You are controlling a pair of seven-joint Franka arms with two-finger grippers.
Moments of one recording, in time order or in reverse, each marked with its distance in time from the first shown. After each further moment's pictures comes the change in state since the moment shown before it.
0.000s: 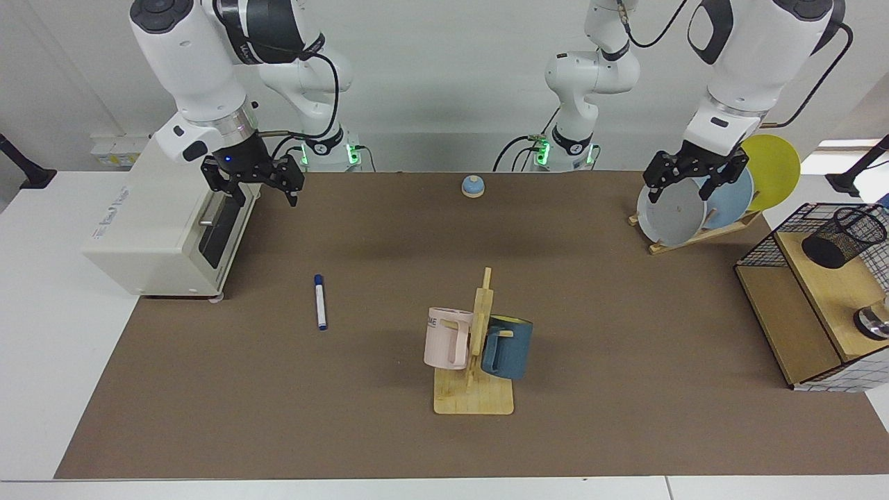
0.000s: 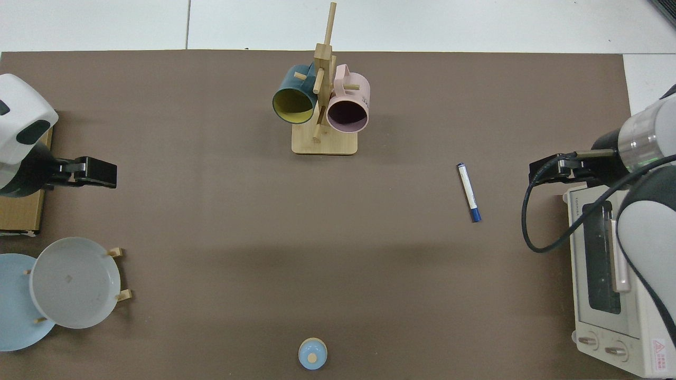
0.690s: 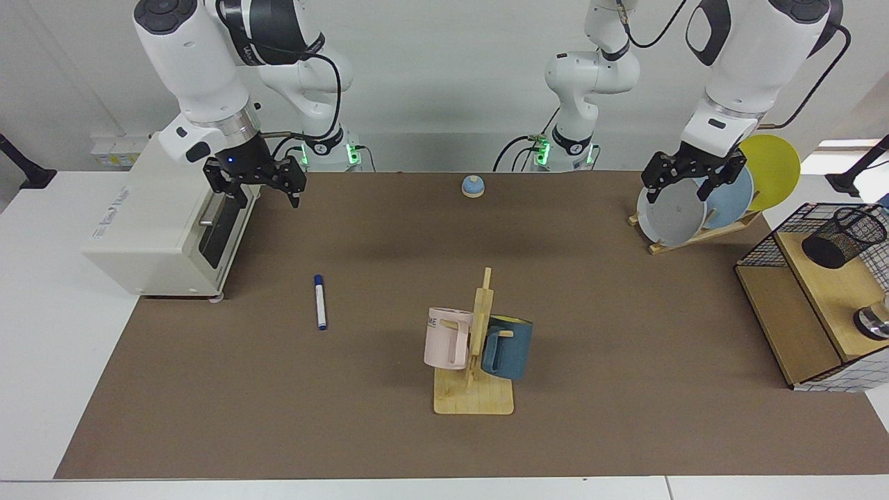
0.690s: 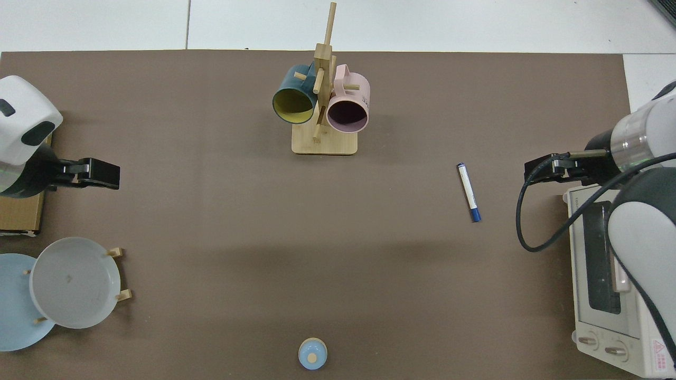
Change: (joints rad) left arm 0.000 0.000 -0.005 -0.007 0.000 0.000 0.000; right arm 0.002 0.000 0.003 -0.022 0.000 0.030 0.000
